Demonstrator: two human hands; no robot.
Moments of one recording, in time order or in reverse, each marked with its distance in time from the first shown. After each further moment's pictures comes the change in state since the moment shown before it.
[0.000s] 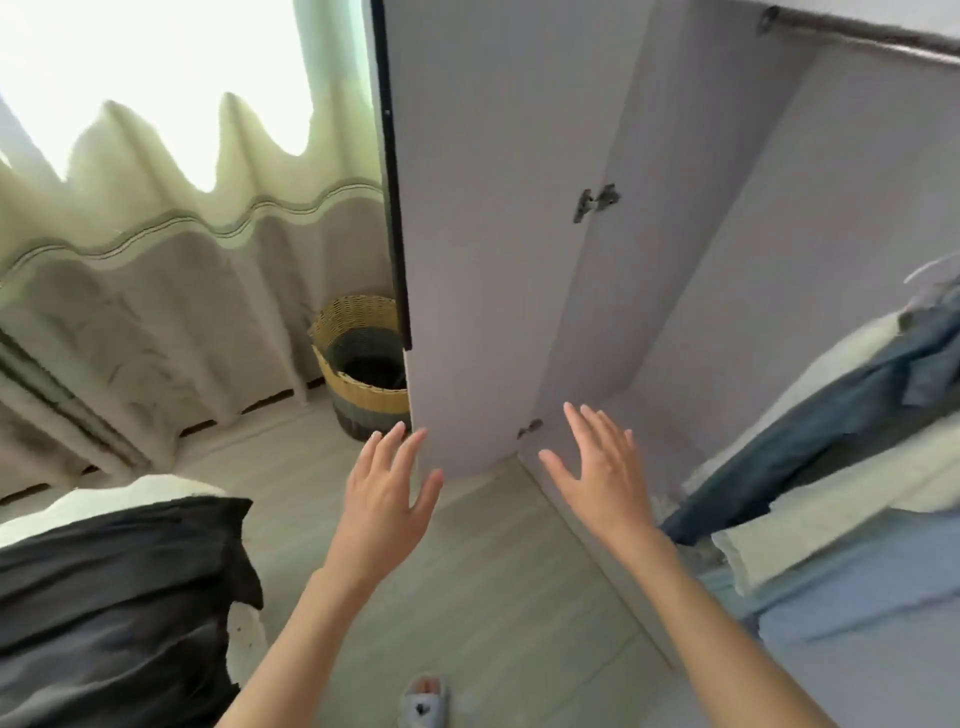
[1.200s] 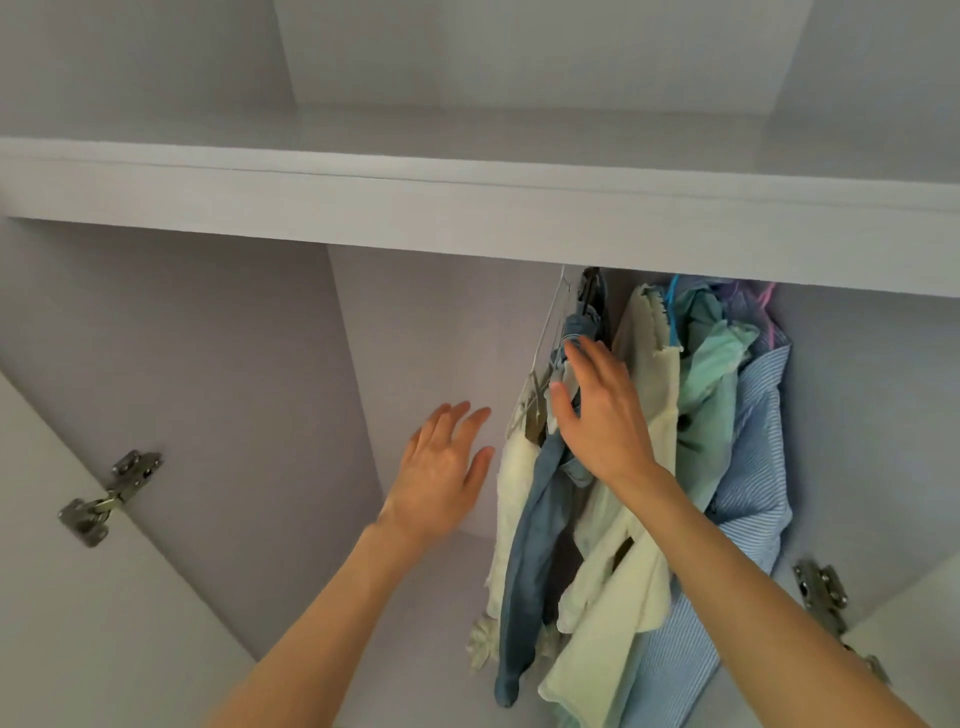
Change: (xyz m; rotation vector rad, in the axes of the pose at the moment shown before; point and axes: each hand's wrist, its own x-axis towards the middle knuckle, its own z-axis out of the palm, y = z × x) left_hand 0.326 0.434 0.198 -0.117 -0.275 1.011; right_hand 0.163 0.326 -0.267 -0.200 0.670 0.491
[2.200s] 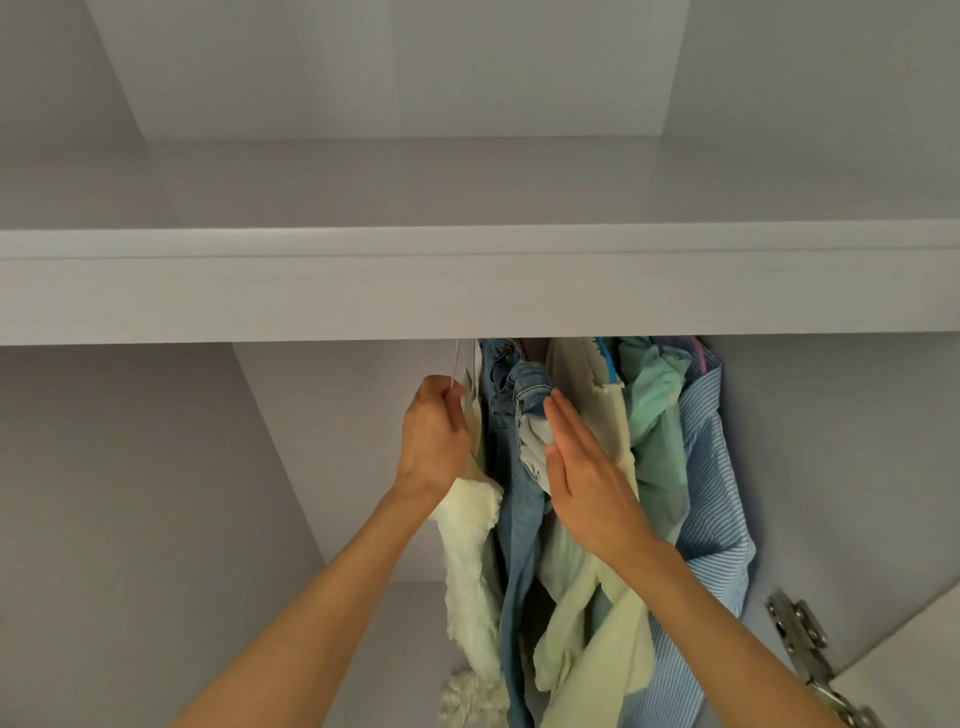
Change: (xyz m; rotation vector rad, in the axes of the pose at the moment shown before) left_hand 0.133 0.034 0.020 -0.548 0.169 -0.184; right_hand -0.007 0.040 -0.006 0.040 -0.072 0.060
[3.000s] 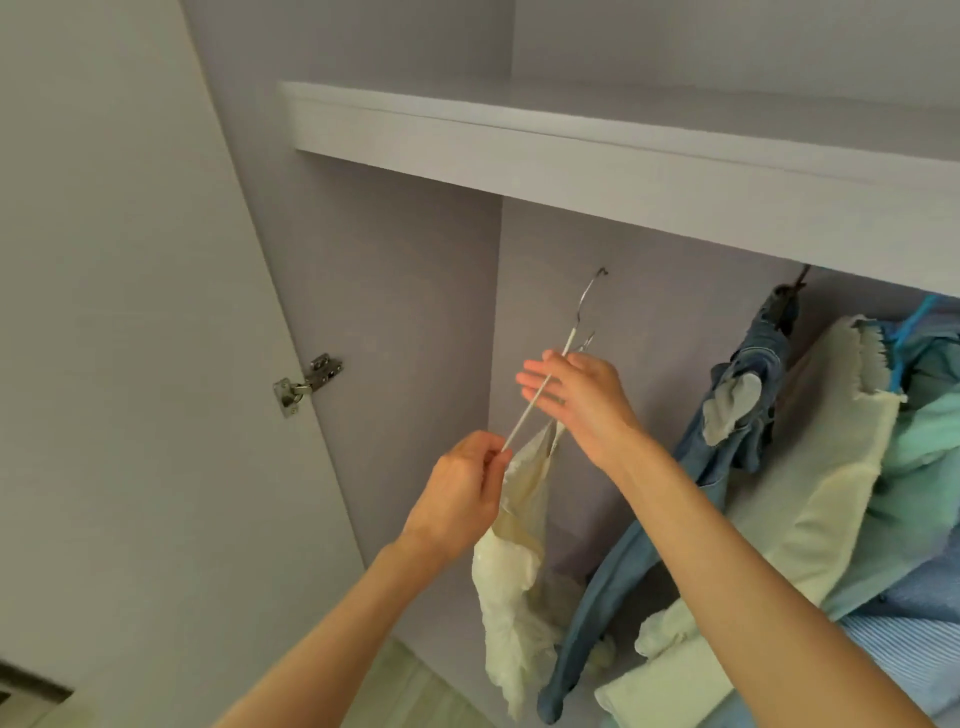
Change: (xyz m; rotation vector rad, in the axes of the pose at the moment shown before) left_hand -0.195 -0.044 -0.130 0.230 0.160 -0.174; right_hand 0.010 -0.181 0.054 1.221 -0.512 0.507
